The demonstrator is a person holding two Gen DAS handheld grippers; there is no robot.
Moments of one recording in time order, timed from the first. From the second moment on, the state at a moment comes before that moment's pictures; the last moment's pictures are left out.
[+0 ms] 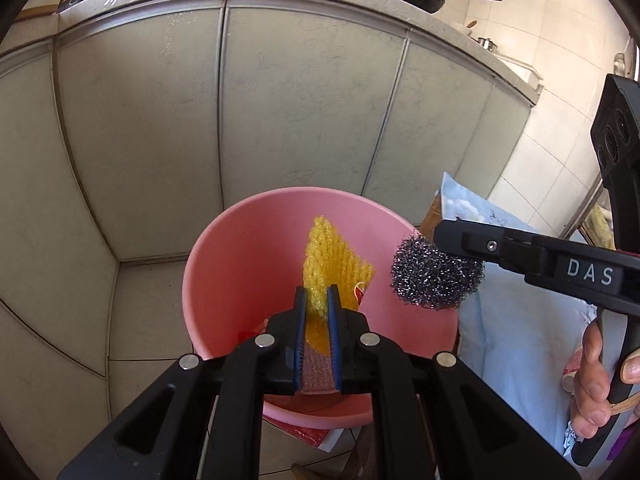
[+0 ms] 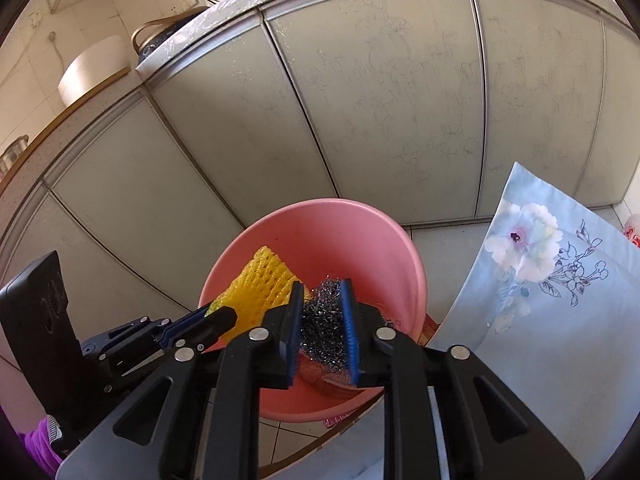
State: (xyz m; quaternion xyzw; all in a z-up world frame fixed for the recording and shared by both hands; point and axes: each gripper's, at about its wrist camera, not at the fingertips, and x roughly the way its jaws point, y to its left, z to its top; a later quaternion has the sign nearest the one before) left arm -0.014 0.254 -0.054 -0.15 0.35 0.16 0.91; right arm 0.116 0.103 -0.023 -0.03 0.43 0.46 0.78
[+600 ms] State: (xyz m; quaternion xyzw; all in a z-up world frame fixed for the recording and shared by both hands) left arm -0.026 0.236 -0.025 -0.15 0.32 0.15 0.92; right arm 0.096 0.065 0.013 -0.04 0.39 0.45 0.80
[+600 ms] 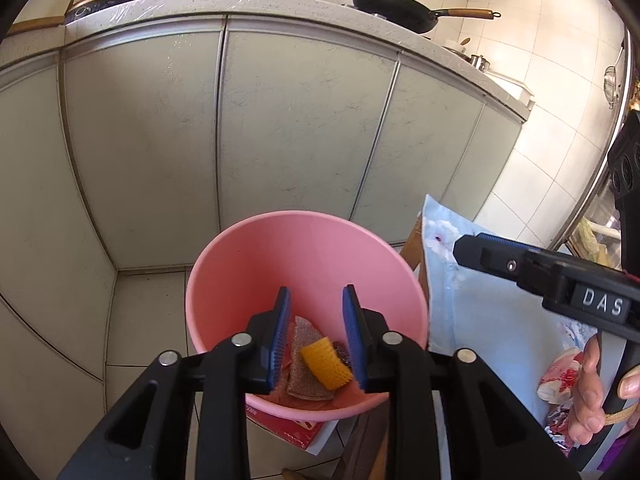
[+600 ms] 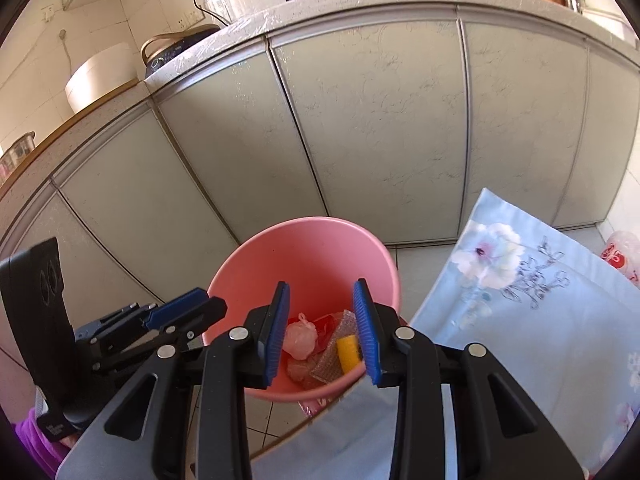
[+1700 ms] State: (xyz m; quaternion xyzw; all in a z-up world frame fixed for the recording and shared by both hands) left arm -0.026 0.029 -0.005 -0.05 0.36 -0.09 0.93; right arm 0.019 -0.220 0.019 0.01 0.38 0.26 0.89
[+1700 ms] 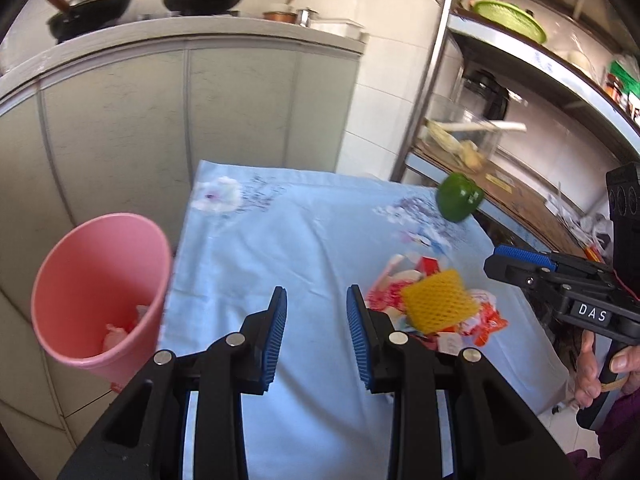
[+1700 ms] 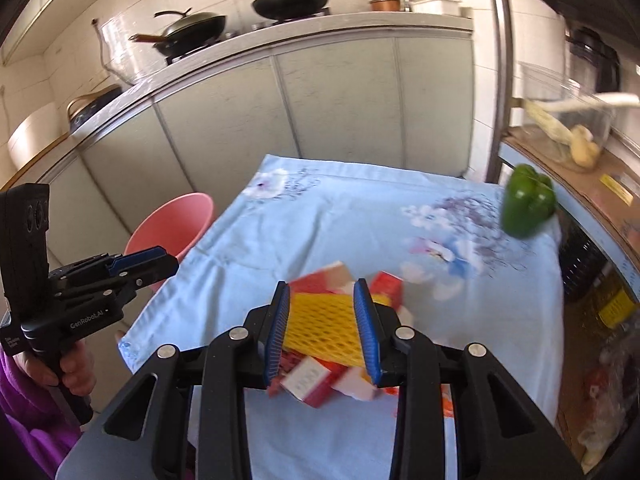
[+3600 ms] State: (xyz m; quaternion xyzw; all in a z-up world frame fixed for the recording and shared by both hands) left arm -0.017 0.079 0.011 -0.07 0.29 -0.03 0.95; right arm 0.035 -0.197 0.030 0.01 0.36 0.28 0.89
